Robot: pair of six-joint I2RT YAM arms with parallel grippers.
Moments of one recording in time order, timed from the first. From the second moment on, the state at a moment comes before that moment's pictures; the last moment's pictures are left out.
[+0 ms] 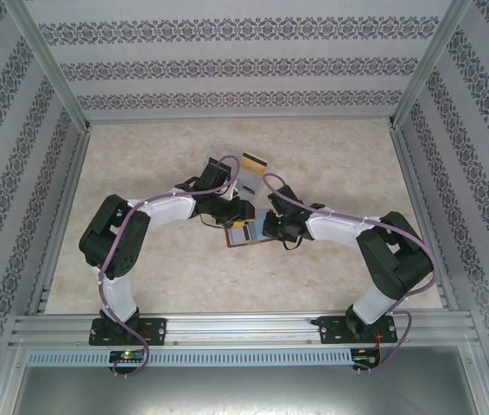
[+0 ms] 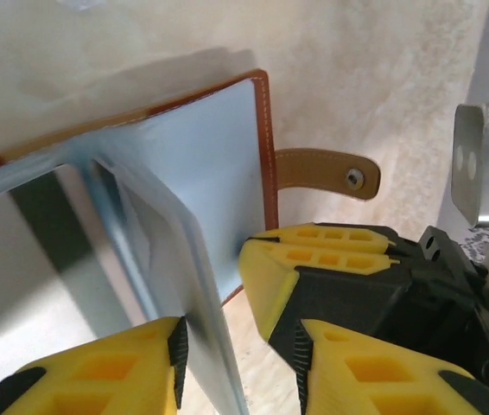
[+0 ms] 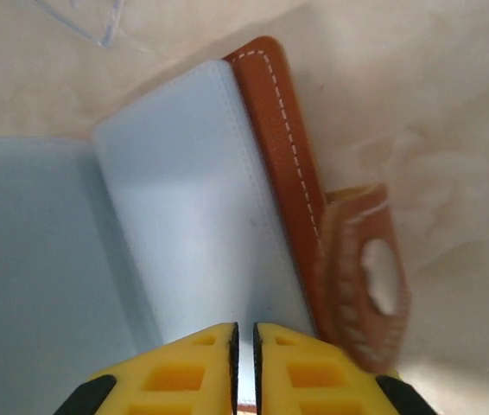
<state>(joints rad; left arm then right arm) -0.53 1.89 1.17 -0.23 0.67 -0.79 0.59 1.60 0.82 -0.28 -0.12 0.83</state>
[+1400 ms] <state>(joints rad) -0.51 1.92 1.21 -0.34 0.57 -0.79 0.60 1.68 0.91 -0.34 -0.07 0.78</state>
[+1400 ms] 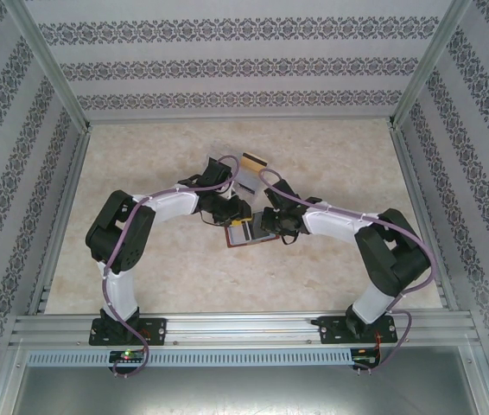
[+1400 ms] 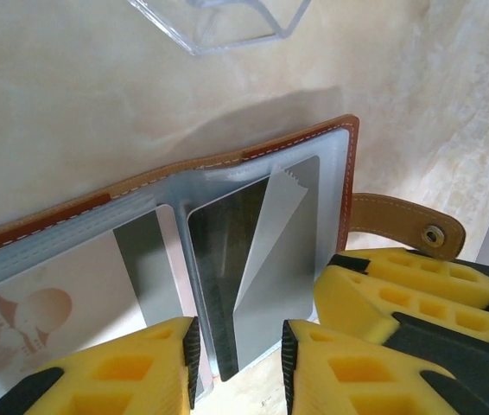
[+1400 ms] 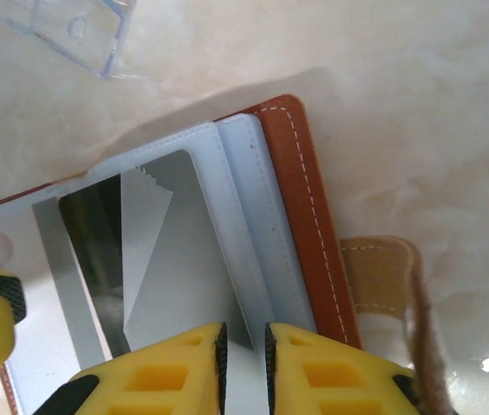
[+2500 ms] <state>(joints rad) -0.51 1.98 1.20 -0.33 0.60 -0.75 0.60 1.72 0.92 -0.32 -0.11 0.79</state>
